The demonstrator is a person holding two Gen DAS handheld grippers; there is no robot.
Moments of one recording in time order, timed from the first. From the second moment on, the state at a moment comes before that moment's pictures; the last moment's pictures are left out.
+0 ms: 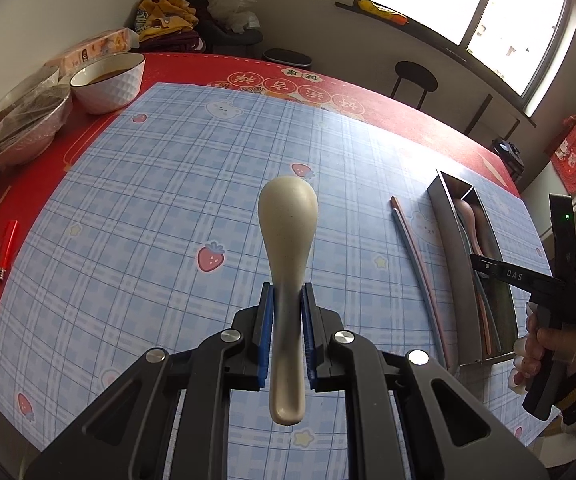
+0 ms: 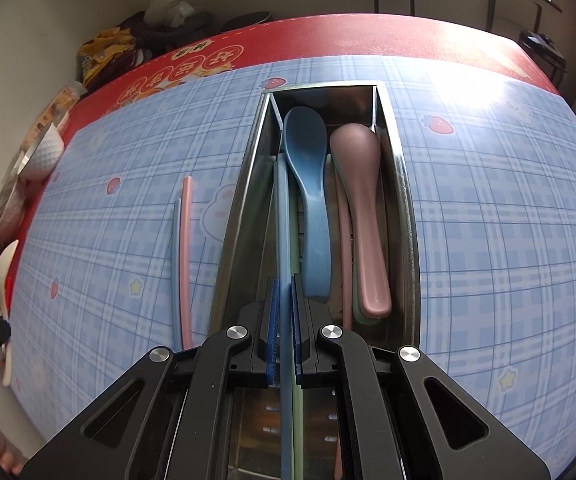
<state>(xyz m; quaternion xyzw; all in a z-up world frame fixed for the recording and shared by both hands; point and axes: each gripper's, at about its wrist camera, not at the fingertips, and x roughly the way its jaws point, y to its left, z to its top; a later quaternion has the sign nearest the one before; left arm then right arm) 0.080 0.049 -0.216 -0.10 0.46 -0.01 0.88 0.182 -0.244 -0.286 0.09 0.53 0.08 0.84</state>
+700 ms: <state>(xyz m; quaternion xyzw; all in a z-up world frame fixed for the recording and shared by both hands) 0.097 0.008 -0.206 -0.08 0.46 -0.05 0.88 0.148 -0.270 -0.264 0.13 0.52 0.09 0.84</state>
